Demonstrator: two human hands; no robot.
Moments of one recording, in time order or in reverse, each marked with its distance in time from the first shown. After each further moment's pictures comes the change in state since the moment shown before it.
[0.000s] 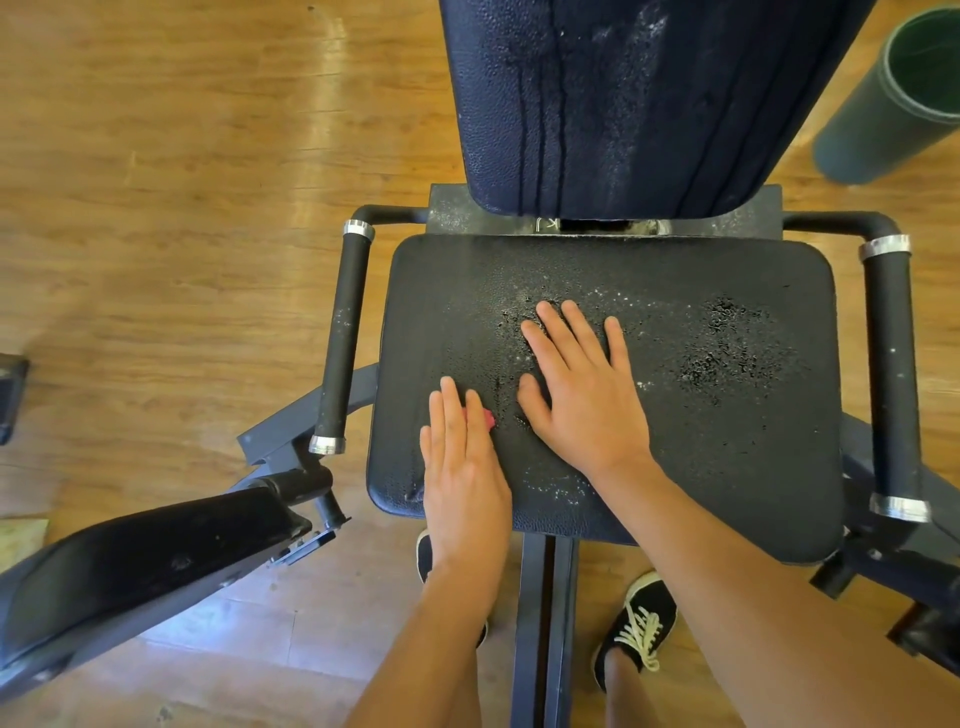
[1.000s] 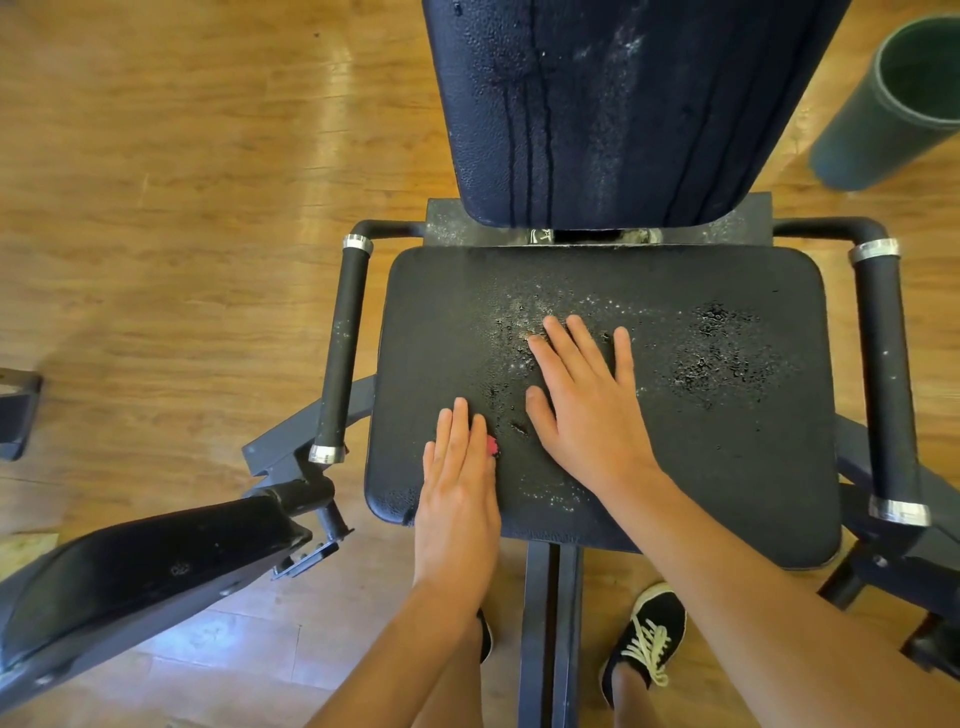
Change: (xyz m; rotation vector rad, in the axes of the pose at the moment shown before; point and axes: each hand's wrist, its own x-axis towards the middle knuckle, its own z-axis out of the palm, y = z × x) left_hand -0.015 -0.014 -0.007 -0.128 -0.051 0.096; right_hand -0.009 0.000 -0.015 0.009 -0.047 0.025
